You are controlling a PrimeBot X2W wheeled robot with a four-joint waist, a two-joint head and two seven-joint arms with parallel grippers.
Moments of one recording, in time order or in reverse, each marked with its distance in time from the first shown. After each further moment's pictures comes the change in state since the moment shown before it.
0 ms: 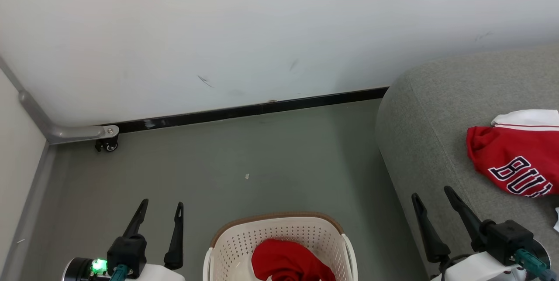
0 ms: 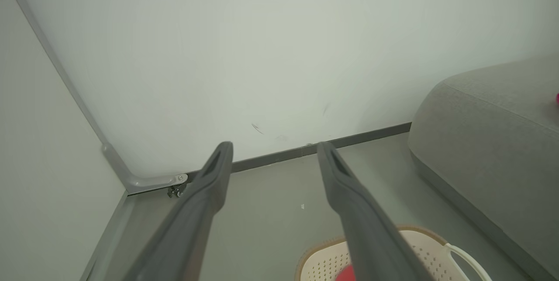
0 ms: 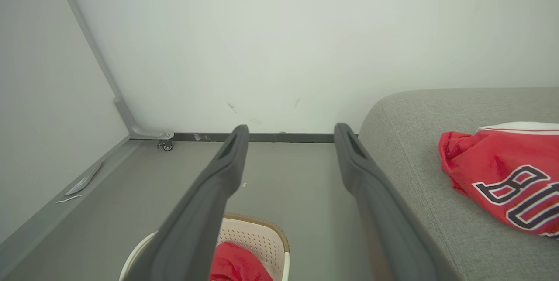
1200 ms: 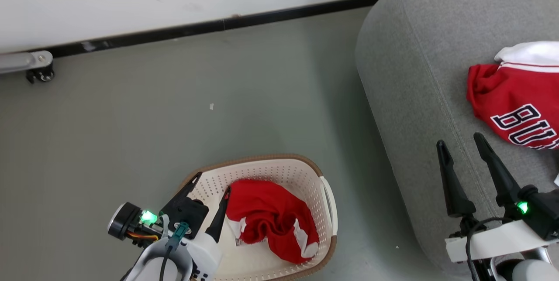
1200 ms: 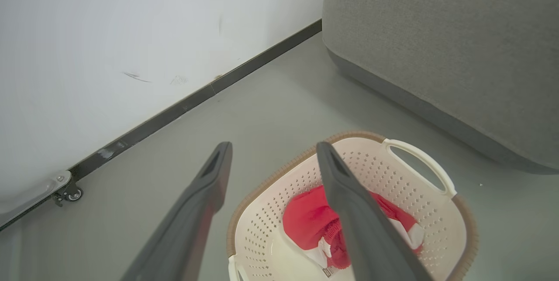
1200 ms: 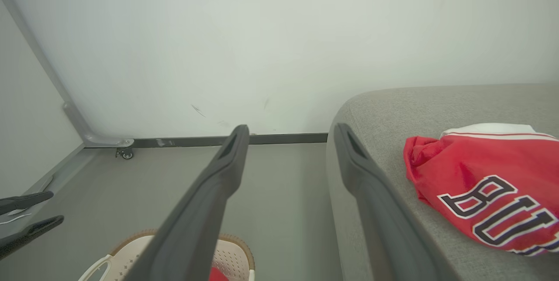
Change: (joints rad) left arm -0.279 -0.029 -0.212 0.275 0.159 -0.096 0.039; right arm -0.071 0.003 -0.071 -0.173 0.012 0.000 -0.016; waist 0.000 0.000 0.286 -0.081
